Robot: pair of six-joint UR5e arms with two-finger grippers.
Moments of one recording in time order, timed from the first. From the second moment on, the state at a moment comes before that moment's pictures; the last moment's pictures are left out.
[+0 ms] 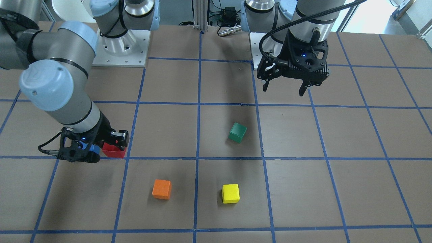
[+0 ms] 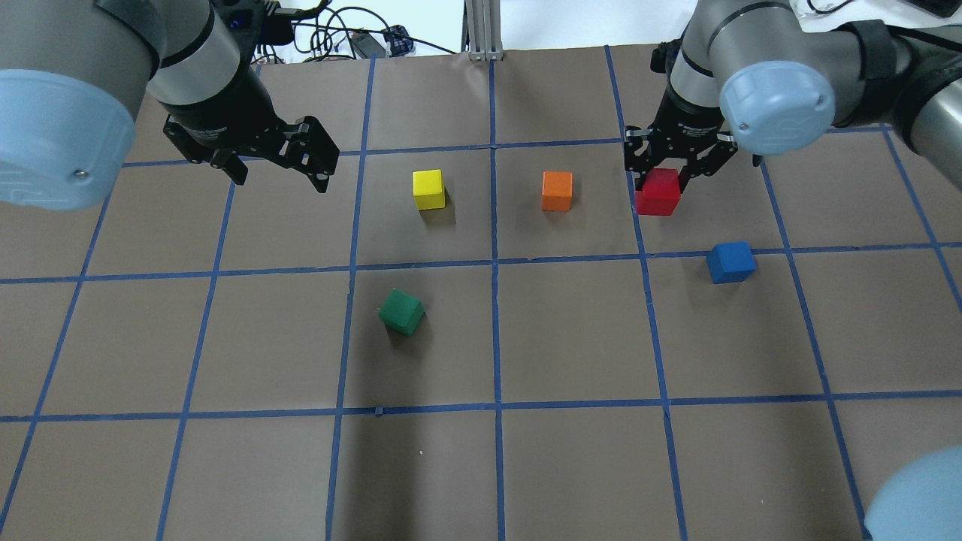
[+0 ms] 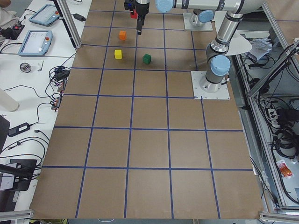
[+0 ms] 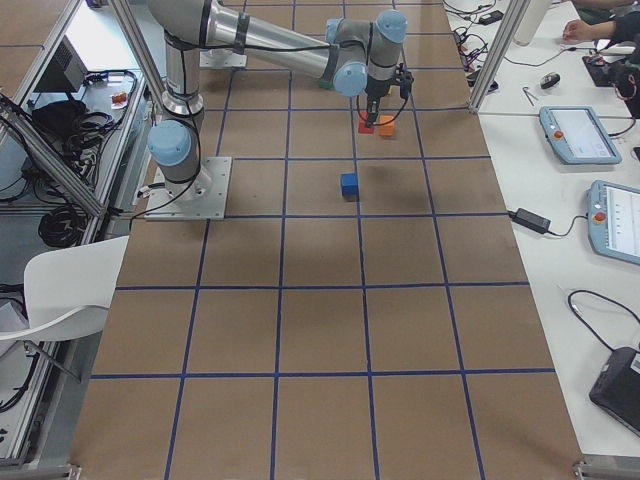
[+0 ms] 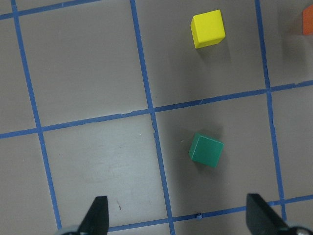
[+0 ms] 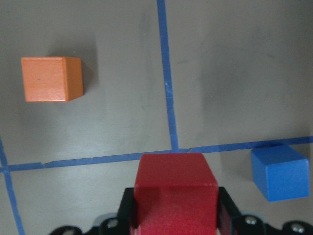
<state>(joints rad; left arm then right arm) -1.63 -1.56 -1.60 -1.48 1.58 0.10 1.52 -1.27 1.61 -1.86 -1.55 0.03</state>
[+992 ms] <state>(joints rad) -1.62 -1.56 -1.60 -1.47 1.58 0.10 1.37 -1.27 1.73 -1.94 -1.60 -0.23</state>
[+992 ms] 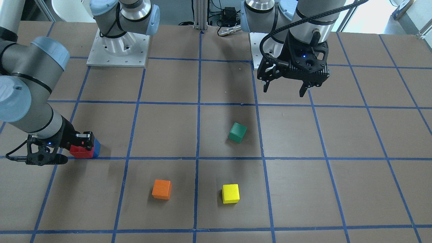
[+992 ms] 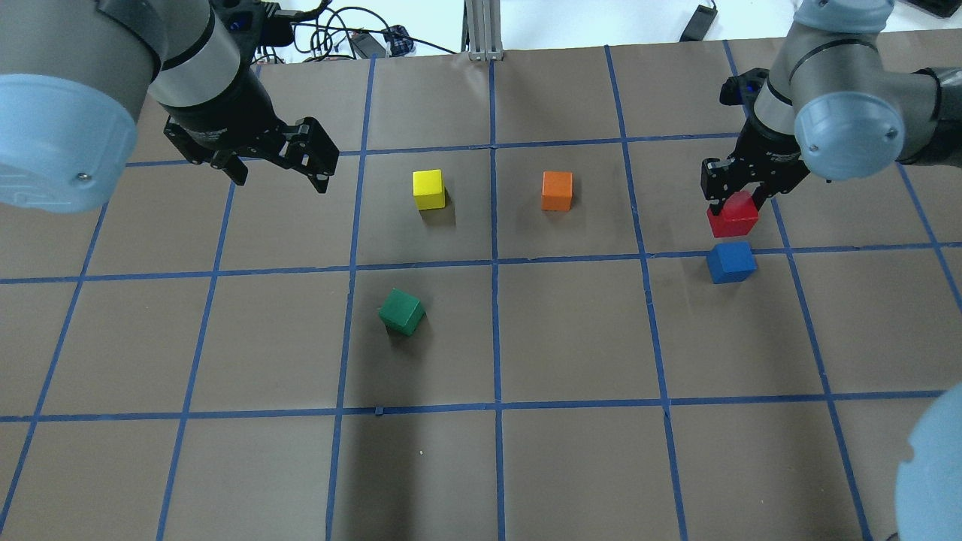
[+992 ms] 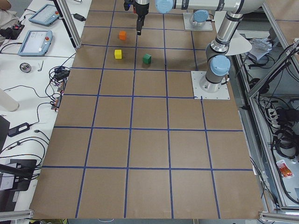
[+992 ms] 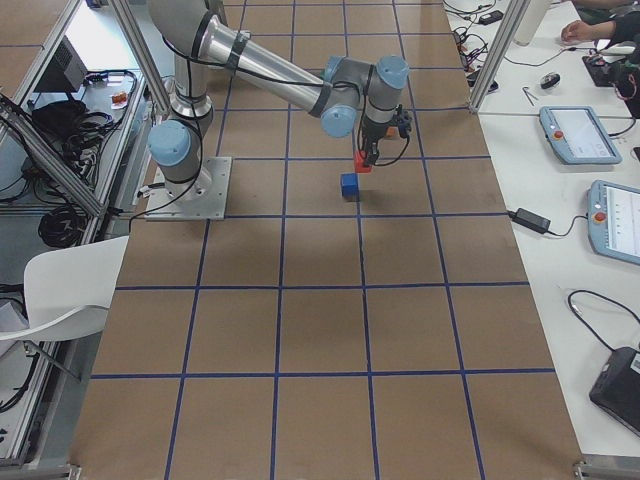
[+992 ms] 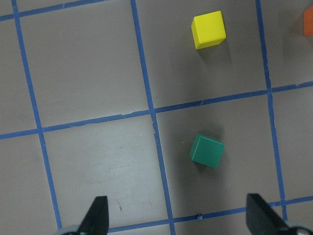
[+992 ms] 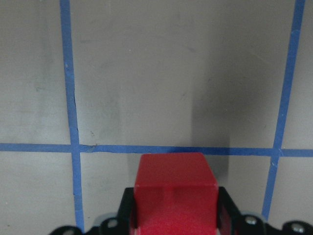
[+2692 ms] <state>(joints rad) -1.62 -1.56 -1.60 -1.46 1.58 0.10 1.33 -1.28 1.81 -1.99 -1.59 -0.25</state>
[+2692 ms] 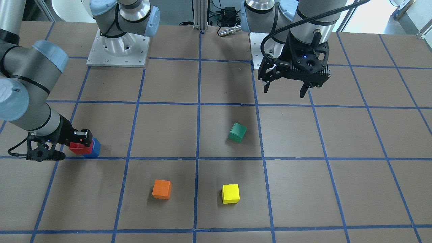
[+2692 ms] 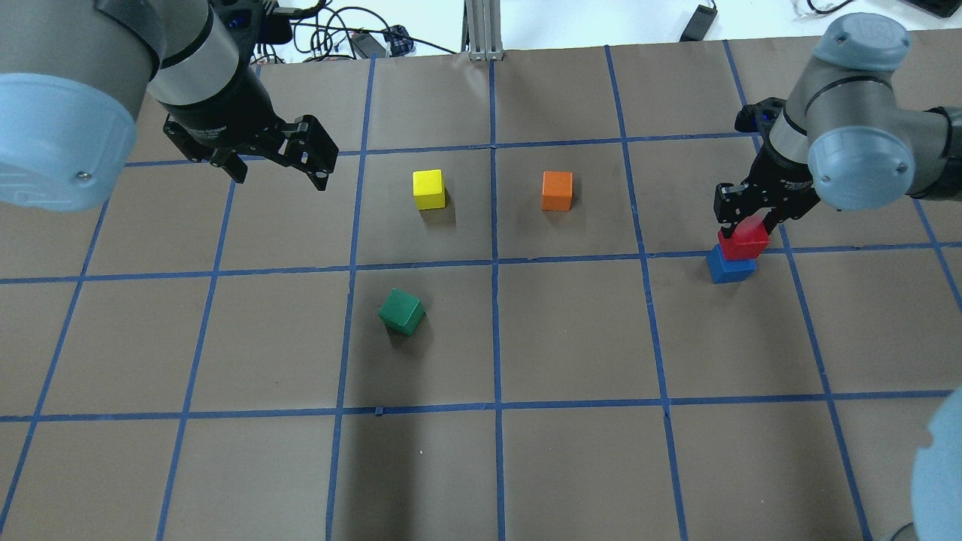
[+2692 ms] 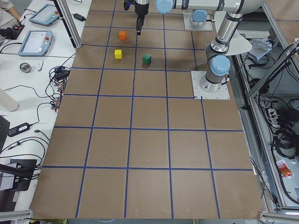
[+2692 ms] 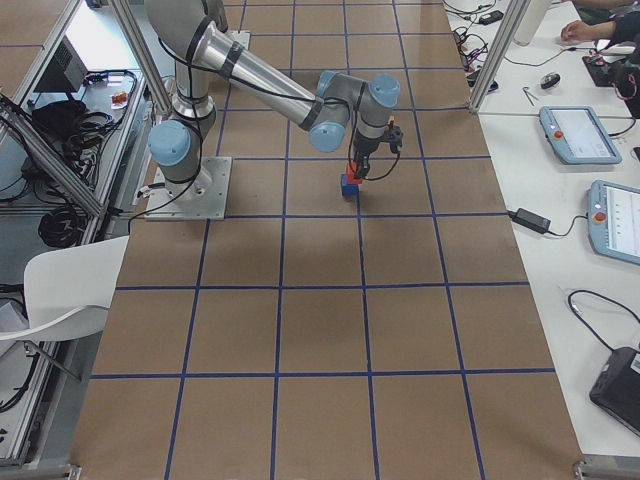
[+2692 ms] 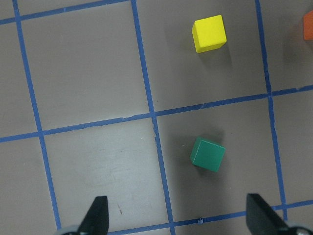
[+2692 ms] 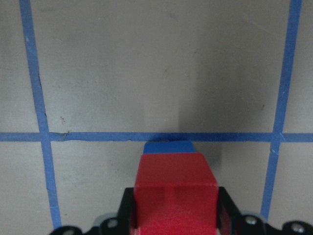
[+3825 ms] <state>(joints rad) -1.62 -1.56 -1.60 -1.46 1.58 0.10 1.33 -1.28 1.81 -1.98 -1.60 -0.30</state>
